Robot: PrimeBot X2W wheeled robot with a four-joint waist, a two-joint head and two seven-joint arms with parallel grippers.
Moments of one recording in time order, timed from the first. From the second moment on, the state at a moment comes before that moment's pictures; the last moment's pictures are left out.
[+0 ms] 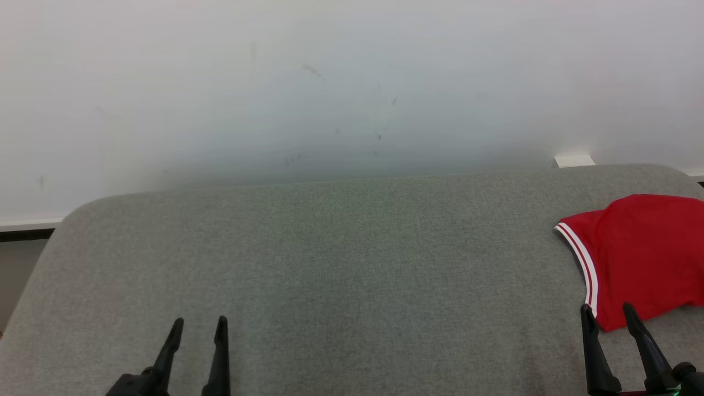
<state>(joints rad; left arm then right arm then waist) 0.03 0.05 -0.02 0.15 -0.14 -0.06 -0.26 0.02 -0.13 0.05 0.14 0.35 0.13 -0.26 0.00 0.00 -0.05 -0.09</state>
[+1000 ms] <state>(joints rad) 0.02 0.04 0.02 0.21 -0.51 -0.08 -0.17 0.02 -0.10 0.02 0.19 0.67 0.13 -0.17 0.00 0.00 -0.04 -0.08</state>
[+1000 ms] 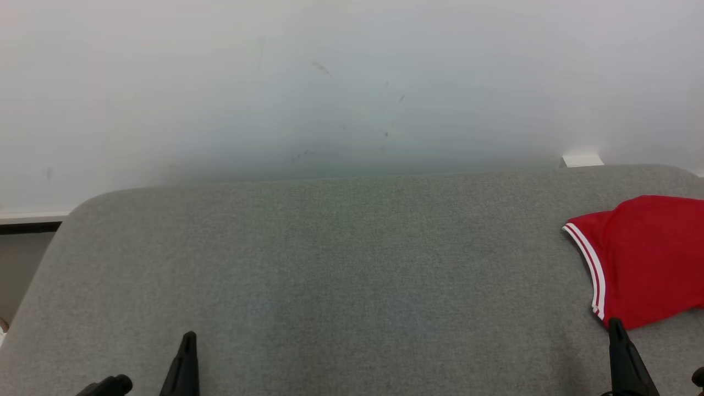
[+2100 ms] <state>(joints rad) -0.03 0.04 0.06 0.22 -0.97 -0.10 -0.05 -0.03 -0.08 -0.03 0.21 1.07 0.13 -0.05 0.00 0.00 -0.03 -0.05</state>
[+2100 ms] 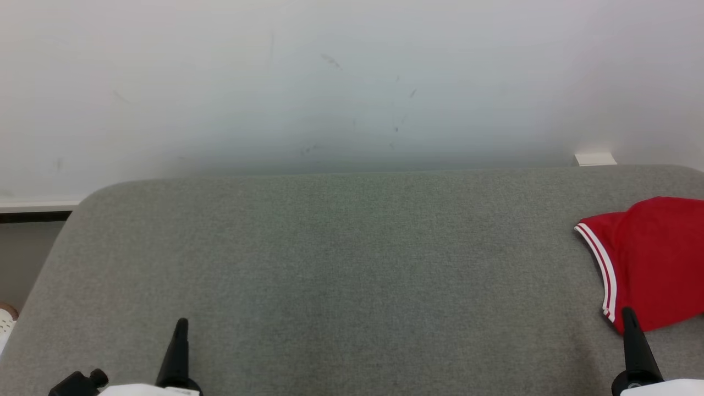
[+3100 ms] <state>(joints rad) -0.06 0.04 0.09 0.23 -1.28 -0.11 0.03 -0.06 -0.07 -0.07 0.23 1.33 0.13 0.03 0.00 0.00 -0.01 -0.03</state>
